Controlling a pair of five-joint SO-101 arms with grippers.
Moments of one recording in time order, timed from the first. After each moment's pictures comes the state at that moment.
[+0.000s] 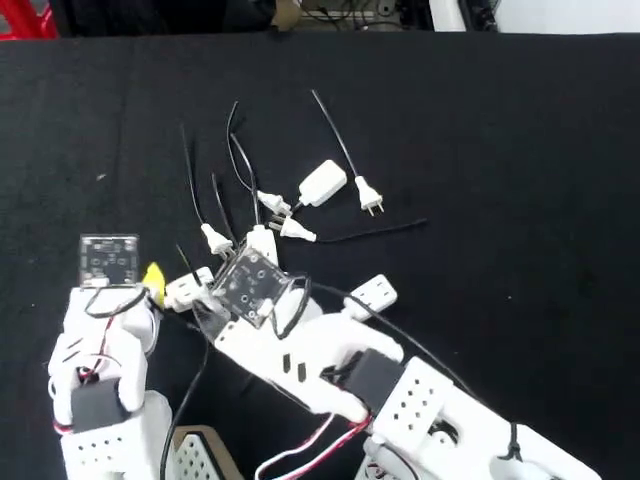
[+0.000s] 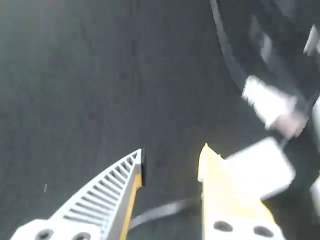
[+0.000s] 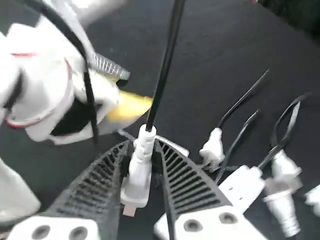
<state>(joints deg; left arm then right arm) -17.7 -103.0 87.3 58.7 -13.8 -55.4 -59.4 69.6 27.6 2.9</state>
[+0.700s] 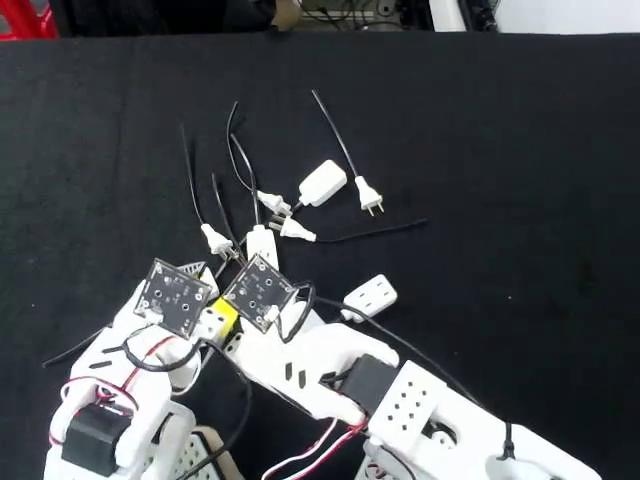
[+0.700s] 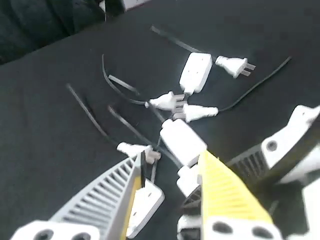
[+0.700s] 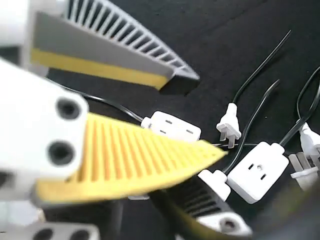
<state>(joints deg) 14.1 -103.4 72.0 71.3 -13.1 -55.7 -59.6 76.0 26.5 -0.5</state>
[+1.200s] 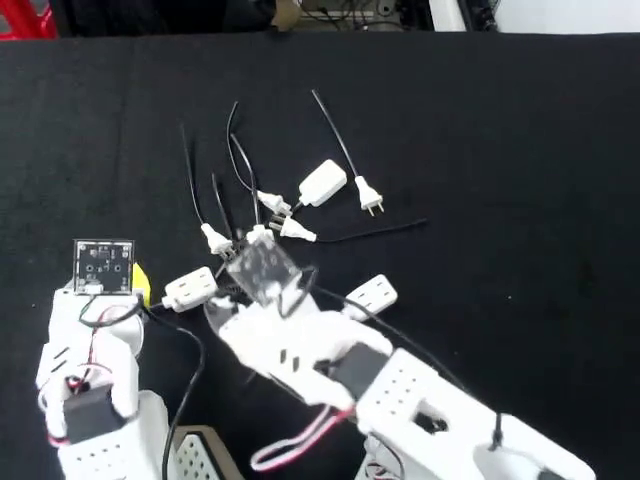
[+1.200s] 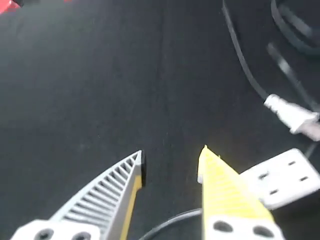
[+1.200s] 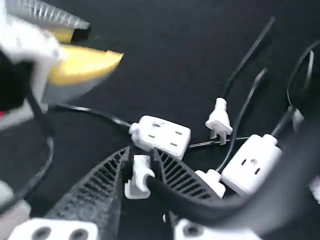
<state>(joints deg) -22.7 -103.3 85.6 61.0 -21.9 -52.8 -51.8 73.1 22.4 -6.9</state>
